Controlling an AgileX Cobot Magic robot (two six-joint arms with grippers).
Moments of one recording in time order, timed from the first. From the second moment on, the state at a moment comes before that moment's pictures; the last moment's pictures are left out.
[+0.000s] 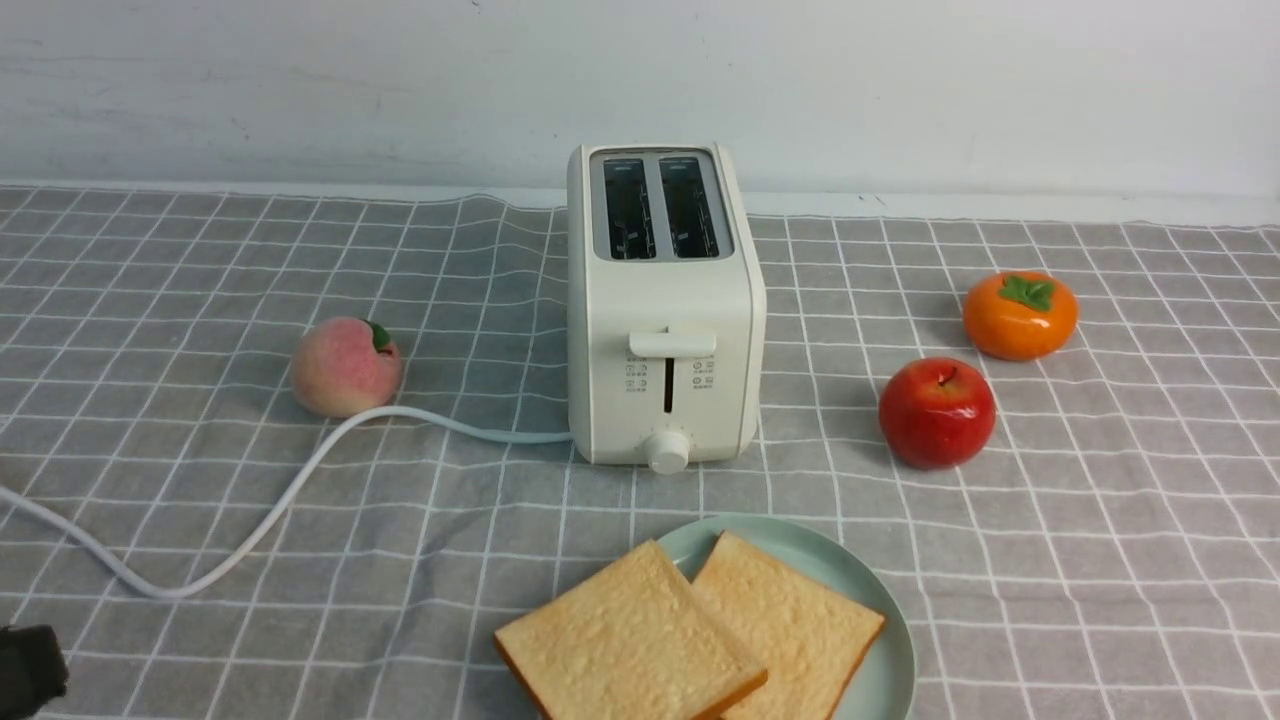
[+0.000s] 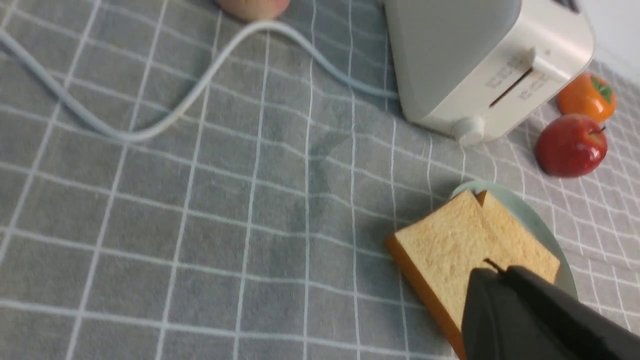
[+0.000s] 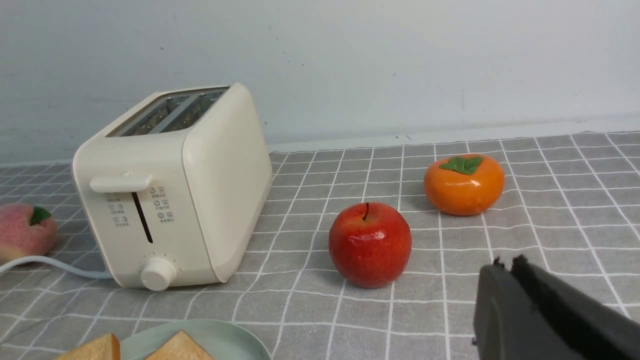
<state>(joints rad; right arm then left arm) 0.14 0.23 -0.12 0.33 0.02 -0.19 -0.61 0.32 -0.49 0.33 0.73 -0.99</state>
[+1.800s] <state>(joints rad) 0.14 0.23 -0.12 0.33 0.02 -0.19 0.02 -0.01 0.03 0.08 0.40 -0.45</state>
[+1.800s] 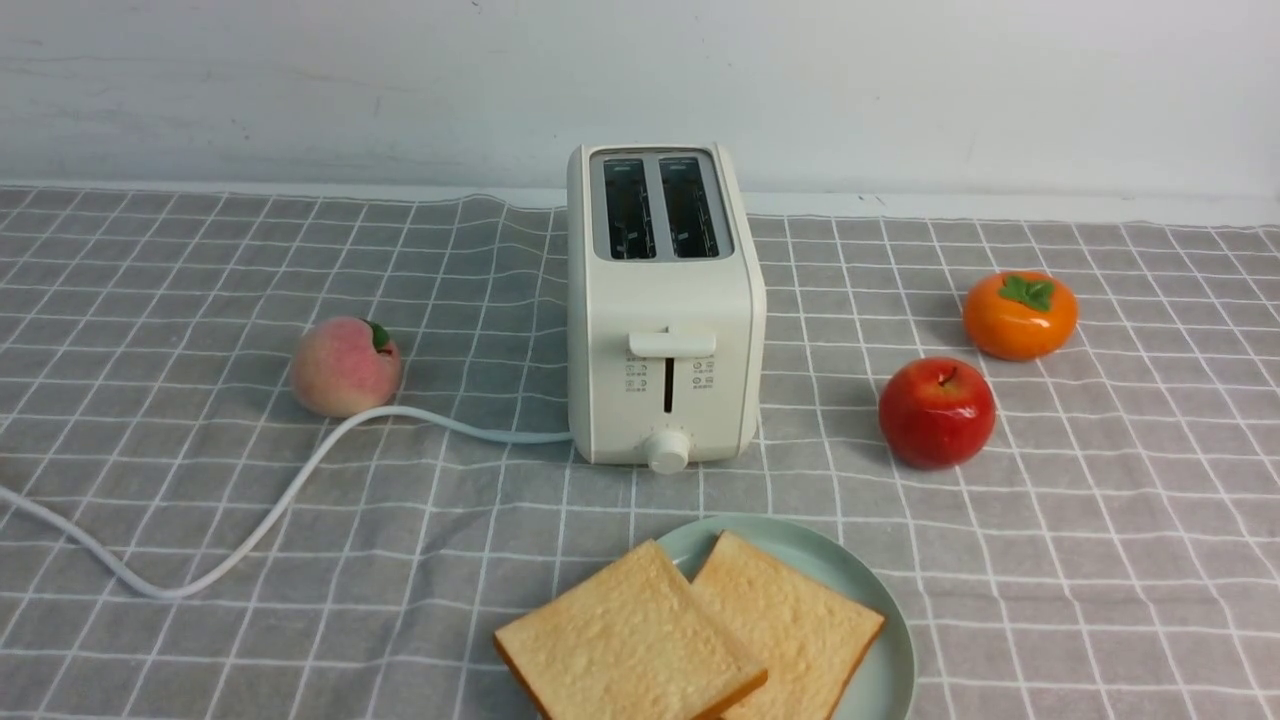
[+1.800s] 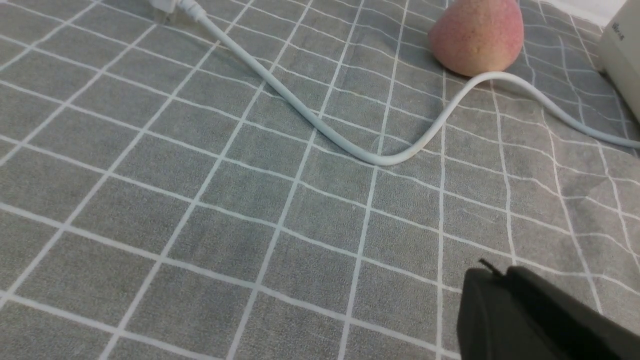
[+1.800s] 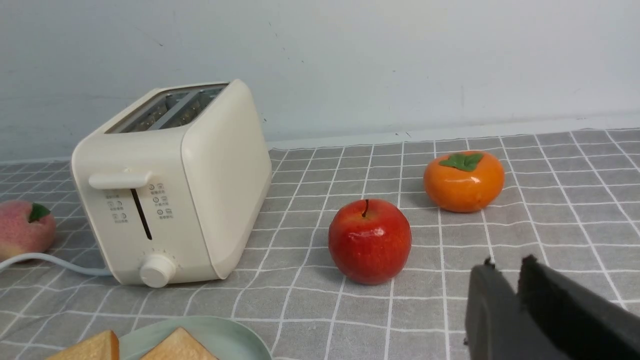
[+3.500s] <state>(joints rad) 0.10 -0.01 0.02 0.28 0.40 -0.24 0.02 -0.01 0.03 0.08 0.40 -0.45</state>
